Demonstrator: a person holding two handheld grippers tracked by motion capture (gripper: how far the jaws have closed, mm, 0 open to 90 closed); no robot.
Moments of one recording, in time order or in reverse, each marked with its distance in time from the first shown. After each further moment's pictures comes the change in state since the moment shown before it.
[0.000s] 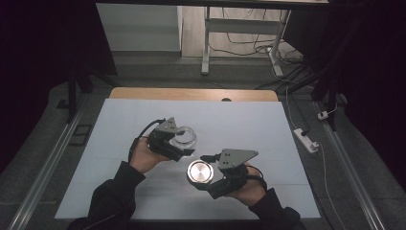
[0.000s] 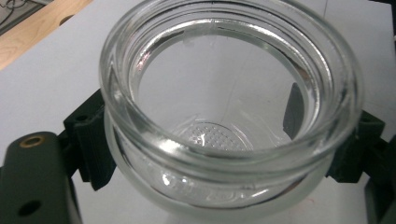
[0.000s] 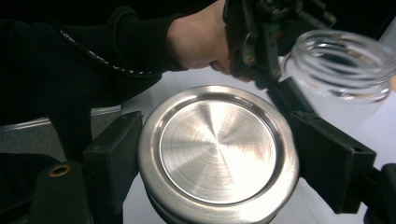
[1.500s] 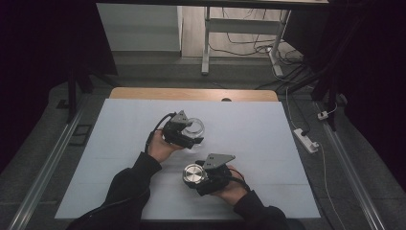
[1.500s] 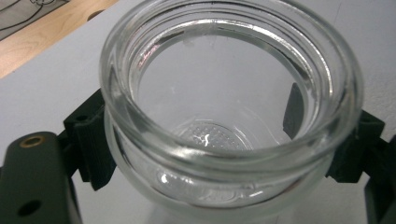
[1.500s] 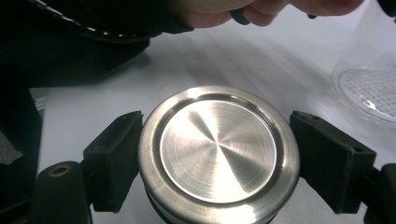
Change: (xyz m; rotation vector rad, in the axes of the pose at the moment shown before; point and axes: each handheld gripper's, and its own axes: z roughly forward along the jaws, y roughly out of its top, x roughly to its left) left arm 0.042 -0.002 0.064 -0.027 0.081 -0.064; right arm -0.023 -0.063 0.068 0.115 -0.083 0.100
